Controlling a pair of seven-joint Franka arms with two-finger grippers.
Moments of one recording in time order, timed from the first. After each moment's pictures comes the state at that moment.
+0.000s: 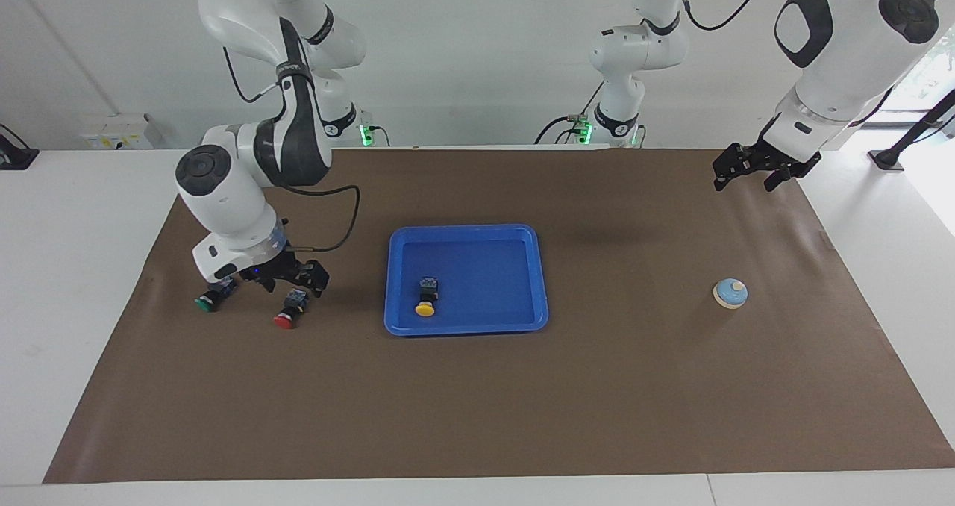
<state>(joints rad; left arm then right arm) 0.02 -0.01 -0.02 -1.71 -0.02 1.59 0.08 -0.04 0.30 0.06 -1.81 0.01 2.13 0.17</state>
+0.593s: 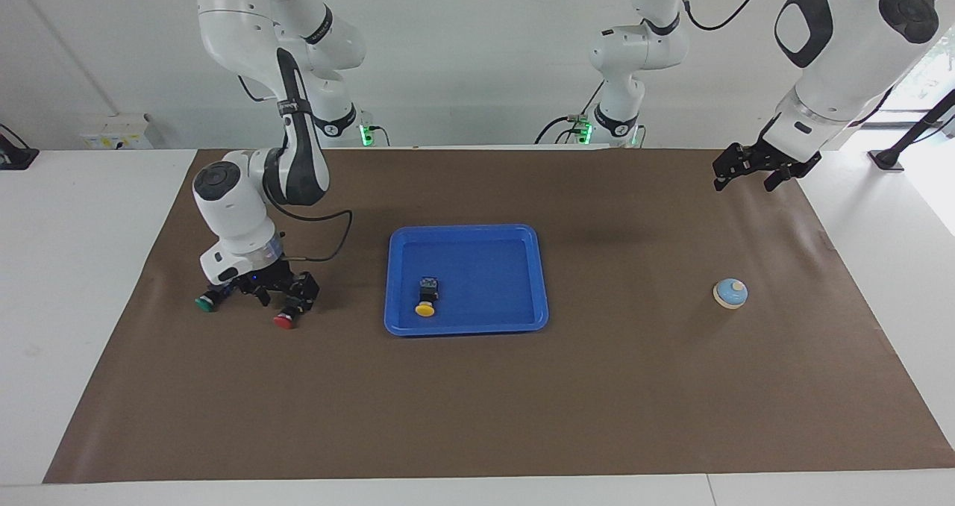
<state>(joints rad) 0.02 -0.01 -0.02 -1.71 -0.02 1.59 0.08 -0.07 0.28 0.06 -2.11 0.01 2.52 0.13</state>
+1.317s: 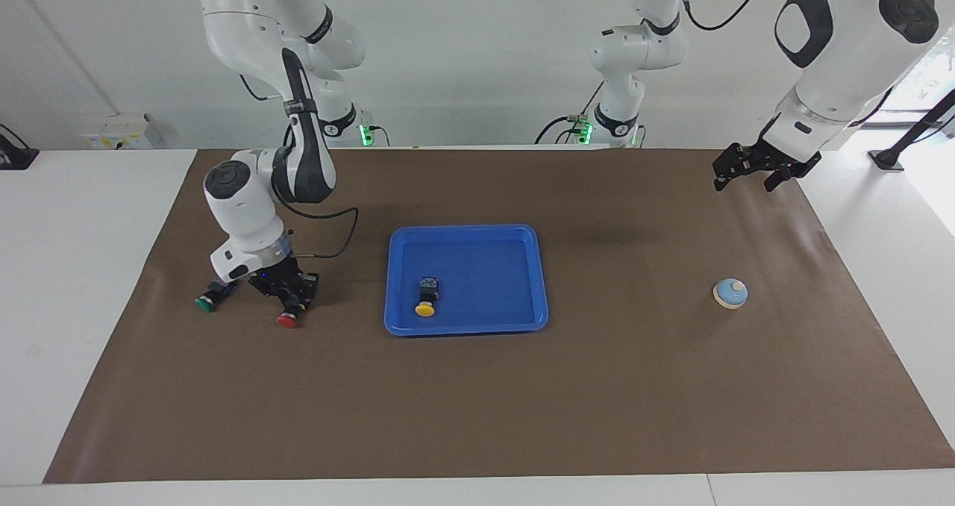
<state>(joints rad) 0.02 -0.01 -0.02 -1.71 -0.02 1.59 0.08 -0.06 0.26 0.09 -2.09 0.01 2.44 0.13</state>
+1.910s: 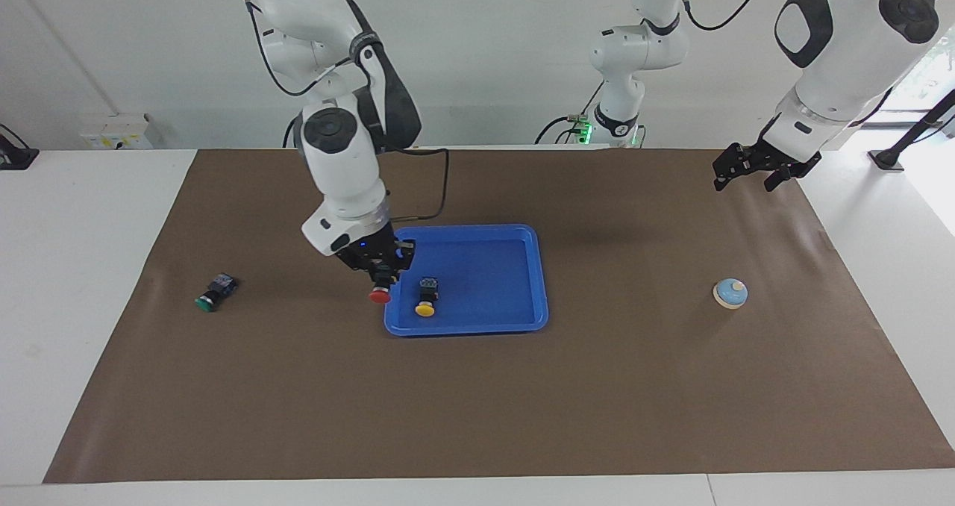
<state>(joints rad) 0.02 -0.01 -0.02 -1.71 -0.02 1.59 0.08 0.29 0.29 0.10 -1.72 0.01 2.08 0.45</state>
